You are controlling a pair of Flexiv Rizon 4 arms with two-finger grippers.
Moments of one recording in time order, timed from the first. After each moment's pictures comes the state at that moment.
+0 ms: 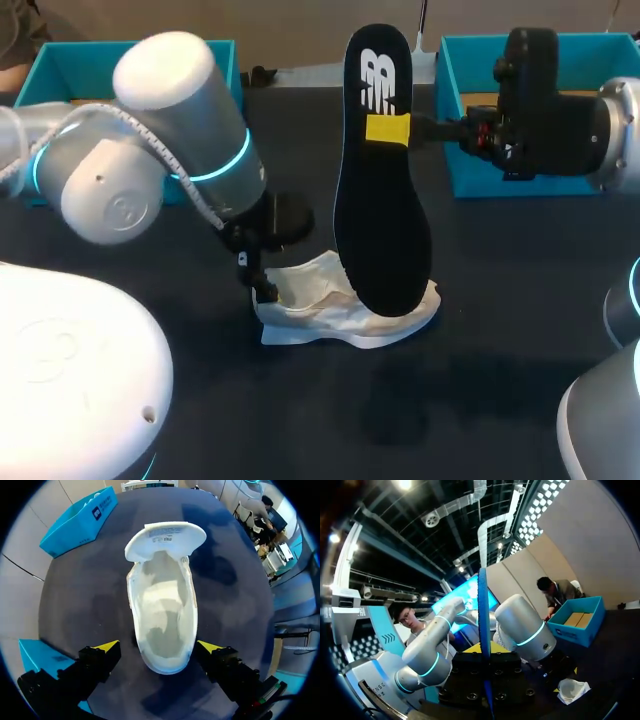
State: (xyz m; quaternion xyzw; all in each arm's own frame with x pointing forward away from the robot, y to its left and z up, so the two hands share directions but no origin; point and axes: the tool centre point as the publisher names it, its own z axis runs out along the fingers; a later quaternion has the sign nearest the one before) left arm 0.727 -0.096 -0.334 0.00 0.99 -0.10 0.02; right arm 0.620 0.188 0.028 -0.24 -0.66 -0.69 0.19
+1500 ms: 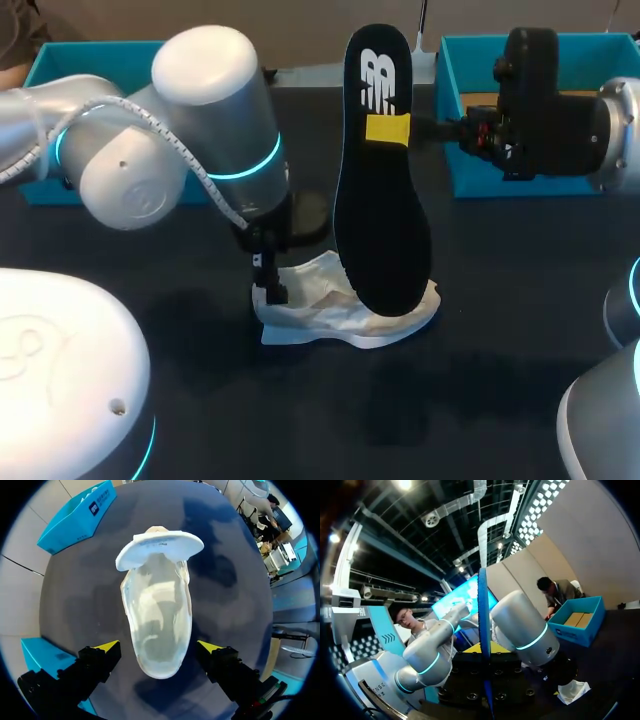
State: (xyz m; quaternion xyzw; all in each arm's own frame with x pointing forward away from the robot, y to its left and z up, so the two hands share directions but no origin) left arm 0.722 -0.110 -0.327 -0.02 1.00 -0.07 0.02; right arm 0.620 0.188 0.028 -0.24 -0.66 -0.69 0.19
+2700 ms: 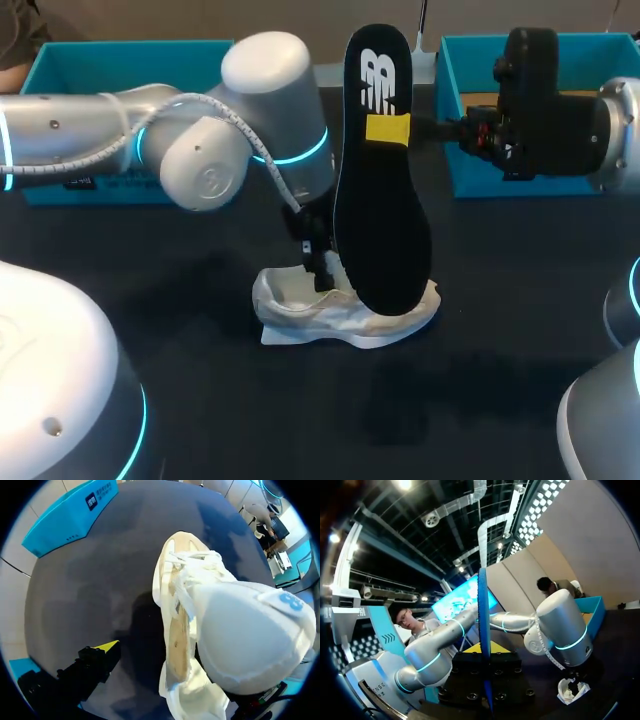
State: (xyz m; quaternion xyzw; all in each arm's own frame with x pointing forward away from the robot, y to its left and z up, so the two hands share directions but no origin) left arm 0.771 -0.174 -0.386 -0.02 1.00 -0.09 -0.02; right arm 0.620 0.188 0.028 -0.24 -0.66 -0.69 0.19
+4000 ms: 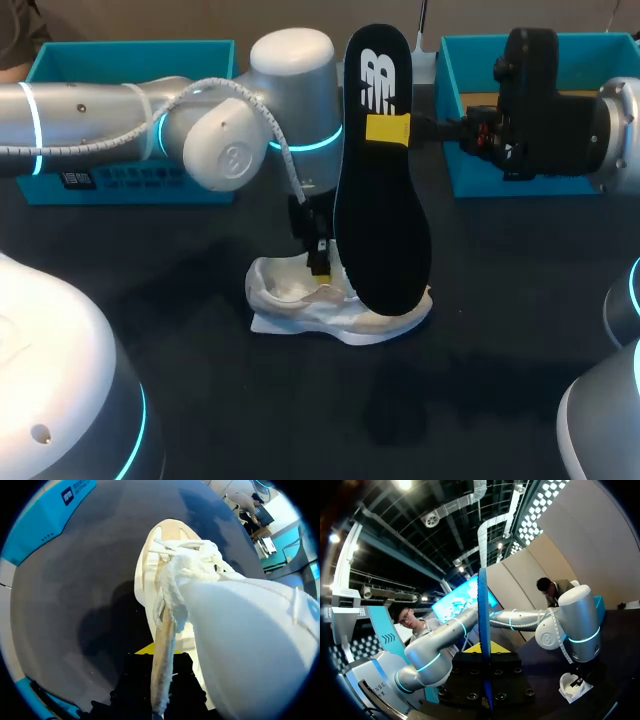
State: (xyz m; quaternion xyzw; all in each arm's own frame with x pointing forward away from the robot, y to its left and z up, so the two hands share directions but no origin) left arm 0.767 -0.164 -0.399 0.06 0.99 -0.05 -0.10; right arm 0.620 0.188 0.028 -0.24 -0.66 -0.69 0.19
